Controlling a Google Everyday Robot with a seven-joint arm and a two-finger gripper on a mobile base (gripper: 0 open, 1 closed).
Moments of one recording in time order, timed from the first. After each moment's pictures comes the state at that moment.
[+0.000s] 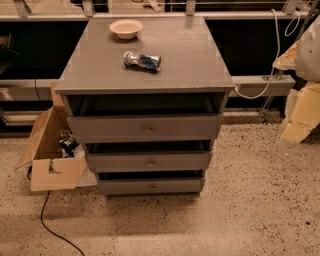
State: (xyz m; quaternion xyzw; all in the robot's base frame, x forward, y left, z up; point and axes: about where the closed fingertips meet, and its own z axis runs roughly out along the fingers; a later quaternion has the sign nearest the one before) arm 0.438 -0.217 0.976 -0.60 0.78 -0.03 0.16
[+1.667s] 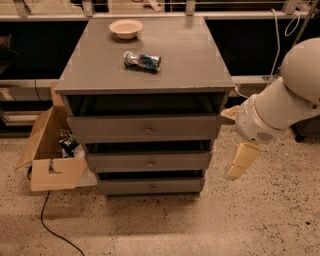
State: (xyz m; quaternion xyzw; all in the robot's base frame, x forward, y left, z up) arm 0.480 -0.167 0.813 -0.65 0.73 0.04 0.21
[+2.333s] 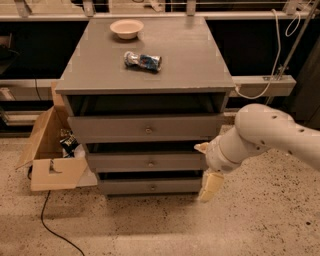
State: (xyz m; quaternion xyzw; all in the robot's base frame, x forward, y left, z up) arm 0.496 -0.124 0.663 -0.67 0.71 0.12 0.20
